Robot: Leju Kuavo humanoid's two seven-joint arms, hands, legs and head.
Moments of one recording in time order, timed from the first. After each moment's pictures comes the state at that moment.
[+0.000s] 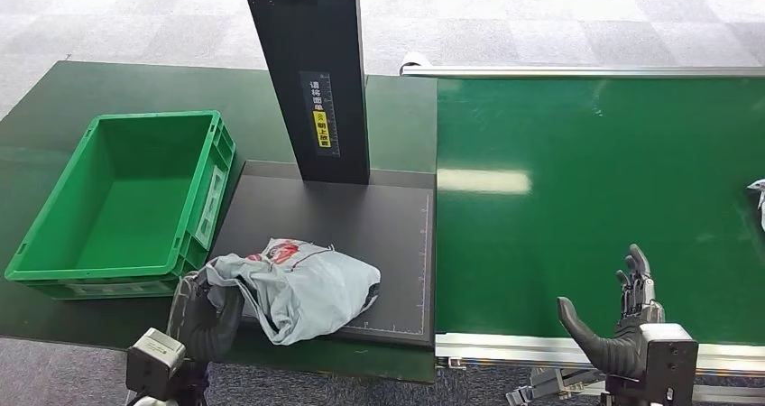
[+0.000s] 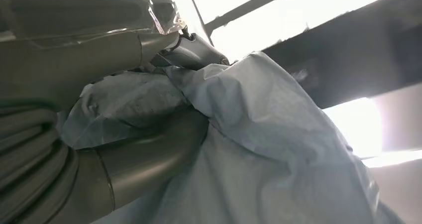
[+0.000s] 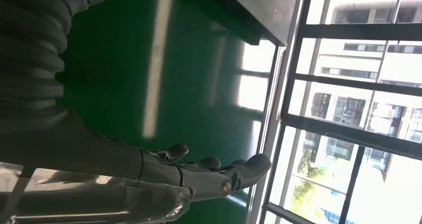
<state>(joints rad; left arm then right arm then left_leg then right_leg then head) 0.13 -0.17 0.03 -1.73 -0.36 -0.10 -0.58 0.14 0.23 -0.35 -1.64 0.33 0.20 -0.38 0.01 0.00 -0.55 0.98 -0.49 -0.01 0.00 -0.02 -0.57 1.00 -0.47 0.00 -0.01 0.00</state>
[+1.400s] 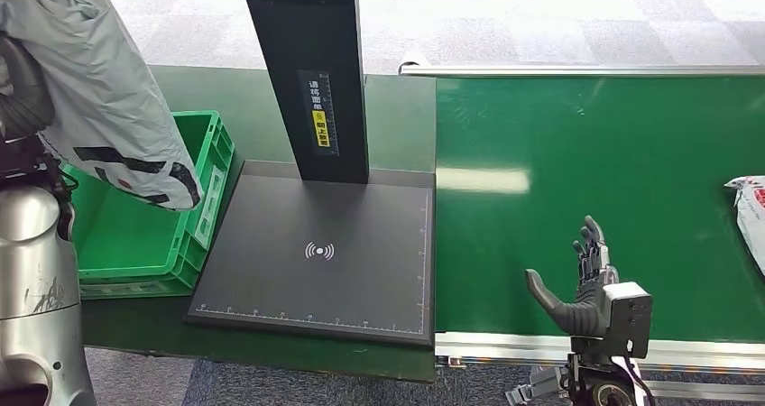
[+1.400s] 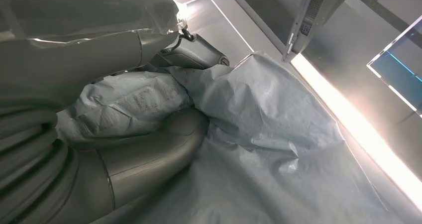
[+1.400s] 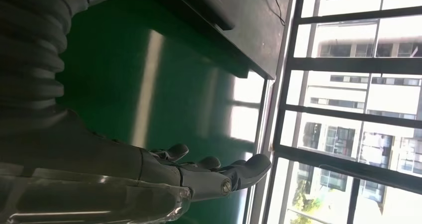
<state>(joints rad) -0.66 0.22 0.14 -1.48 -0.31 0.32 -0.43 0.00 0.12 -0.18 -1.42 0.23 0.14 -0.39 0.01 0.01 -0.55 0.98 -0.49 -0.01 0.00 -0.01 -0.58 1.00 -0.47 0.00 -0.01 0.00</state>
